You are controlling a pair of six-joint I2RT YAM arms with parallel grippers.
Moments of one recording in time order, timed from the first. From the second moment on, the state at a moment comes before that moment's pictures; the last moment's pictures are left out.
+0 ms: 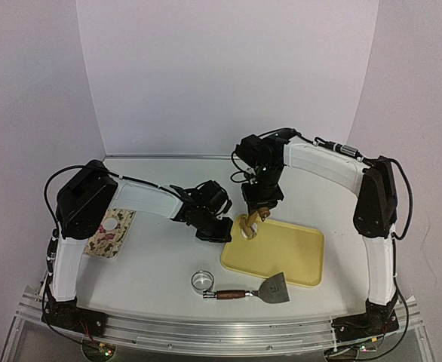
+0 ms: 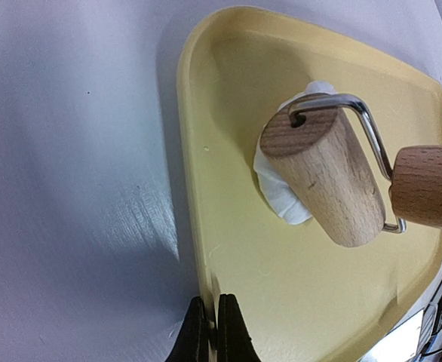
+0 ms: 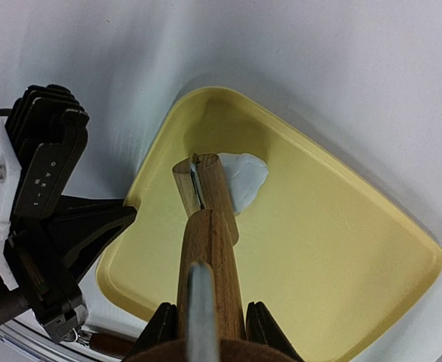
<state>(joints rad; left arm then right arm) -0.92 2.15 1.46 -0.29 0.20 -0.62 0.73 2.16 1.97 -1.24 0.01 0.47</state>
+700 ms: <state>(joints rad) -0.92 2.15 1.46 -0.29 0.21 -0.62 0.71 2.17 1.96 -1.22 -0.06 0.47</state>
